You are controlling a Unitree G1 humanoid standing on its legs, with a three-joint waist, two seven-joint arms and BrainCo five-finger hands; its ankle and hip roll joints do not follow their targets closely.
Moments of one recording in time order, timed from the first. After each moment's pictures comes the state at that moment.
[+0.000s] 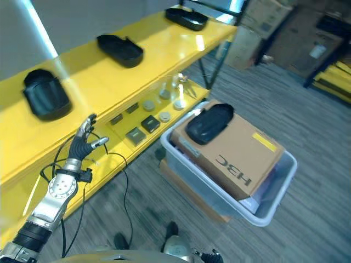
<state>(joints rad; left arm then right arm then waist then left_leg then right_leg) -0.06 0.38 -0.25 0.16 -0.10 -0.23 0.23 0.09 -0.19 0.10 1.22 0.16 -0.08 -0.23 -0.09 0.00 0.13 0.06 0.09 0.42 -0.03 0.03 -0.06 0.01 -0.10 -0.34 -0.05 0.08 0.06</state>
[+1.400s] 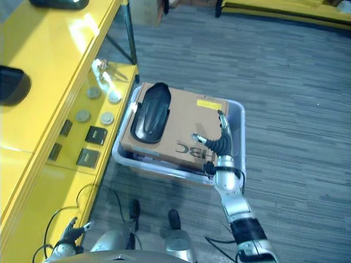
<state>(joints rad) 0.02 0.21 -0.17 1.12 0.08 -0.12 0.34 -0.23 -0.44 0.12 0.23 -0.08 -0.22 -0.44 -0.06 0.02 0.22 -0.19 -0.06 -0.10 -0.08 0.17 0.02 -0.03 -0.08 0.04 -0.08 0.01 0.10</state>
